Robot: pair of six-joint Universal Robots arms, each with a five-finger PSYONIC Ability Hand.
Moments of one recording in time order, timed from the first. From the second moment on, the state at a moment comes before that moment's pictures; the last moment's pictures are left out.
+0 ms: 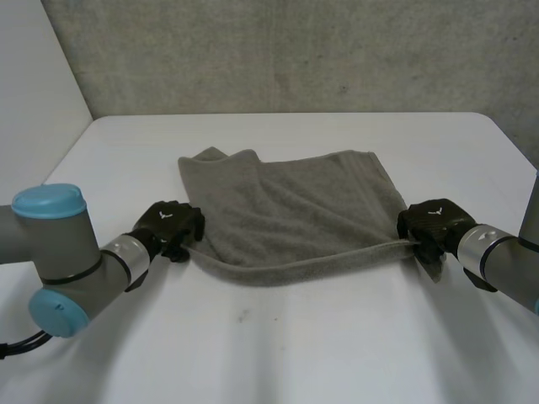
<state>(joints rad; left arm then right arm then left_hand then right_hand) 4.47 -2.23 -1.56 3.40 -1.21 3.44 1.69 -1.04 1.54 0.03 1.22 2.64 0.80 0.80 0.80 0.80 0.62 1.39 1.21 1.21 1.22 1.04</state>
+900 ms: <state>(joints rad) 4.44 -1.60 -1.35 2.93 -1.25 3.46 1.70 -1.29 0.82 0.81 1.23 2.49 1.17 1.22 1.22 1.22 1.03 1.39 1.21 1.21 1.22 1.04</state>
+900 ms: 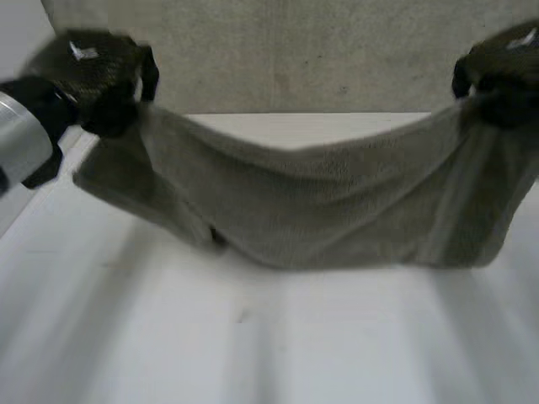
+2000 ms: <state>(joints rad) 4.46 -1.98 -1.66 3.35 -1.42 3.57 1.77 -0.99 1.22 0.29 1.27 2.53 1.17 1.22 1.22 1.22 1.03 1.39 1.21 1.21 1.22 1.04</state>
